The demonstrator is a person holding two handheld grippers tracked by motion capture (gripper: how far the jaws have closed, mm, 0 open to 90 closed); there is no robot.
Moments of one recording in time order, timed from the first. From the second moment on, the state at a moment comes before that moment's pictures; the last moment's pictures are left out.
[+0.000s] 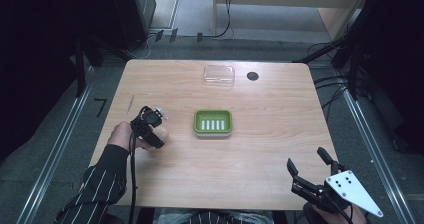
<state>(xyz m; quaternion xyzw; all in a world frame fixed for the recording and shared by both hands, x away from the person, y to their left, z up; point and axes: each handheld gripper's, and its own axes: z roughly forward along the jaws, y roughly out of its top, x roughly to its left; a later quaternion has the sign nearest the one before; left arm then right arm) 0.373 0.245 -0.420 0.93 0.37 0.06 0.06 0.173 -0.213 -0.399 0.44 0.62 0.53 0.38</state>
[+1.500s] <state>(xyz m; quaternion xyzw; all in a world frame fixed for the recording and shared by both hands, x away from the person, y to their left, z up) 0.393 0.195 -0.408 0.95 0.28 0.06 0.06 0.173 -0.213 -0.399 0.44 0.62 0.52 0.38</state>
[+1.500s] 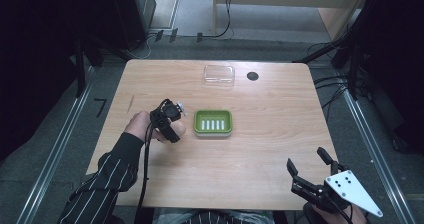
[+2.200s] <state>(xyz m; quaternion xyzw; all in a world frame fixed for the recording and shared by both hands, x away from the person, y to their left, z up) 0.400 0.174 -0.397 0.96 0.25 0.07 0.07 0.173 -0.213 -0.399 0.44 0.62 0.52 0.38</state>
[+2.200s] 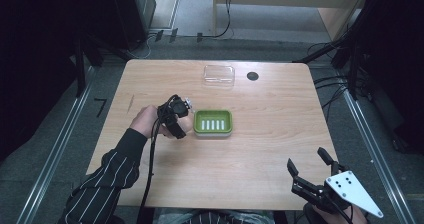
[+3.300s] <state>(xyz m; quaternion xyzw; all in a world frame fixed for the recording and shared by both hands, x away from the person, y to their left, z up) 0.411 0.147 -0.382 0.97 0.21 0.09 0.08 0.166 -0.219 -0.400 0.45 0.61 0.51 0.39</state>
